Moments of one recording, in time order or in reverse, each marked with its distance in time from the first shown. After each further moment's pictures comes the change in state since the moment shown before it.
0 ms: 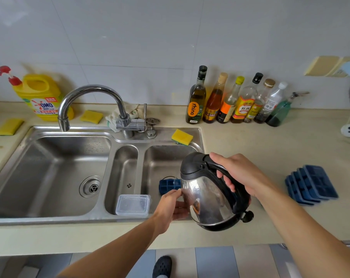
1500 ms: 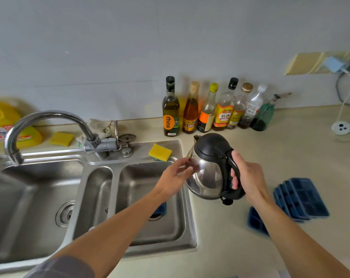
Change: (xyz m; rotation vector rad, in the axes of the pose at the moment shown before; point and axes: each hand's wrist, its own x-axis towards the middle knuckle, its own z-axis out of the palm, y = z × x) left_hand 0.085 0.121 0.103 0.516 -0.109 0.516; right_hand 0.088 0.075 -0.093 0.355 0.410 -0.114
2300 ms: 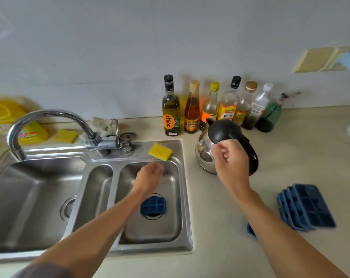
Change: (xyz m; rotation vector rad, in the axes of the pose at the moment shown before) left_hand 0.002 -0.035 -0.047 0.243 0.309 -0.227; right_hand 0.024 -0.013 0.037 -0.184 0.165 -0.684
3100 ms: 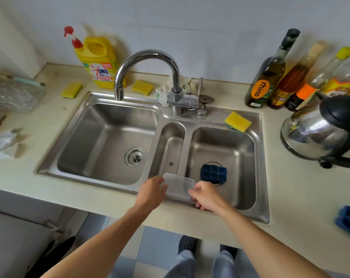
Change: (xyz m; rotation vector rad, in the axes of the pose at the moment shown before) left_hand -0.120 -0.220 -0.138 0.317 0.103 -0.241; right_hand -0.220 -0.064 0.223 -0.141 -1.115 0.624
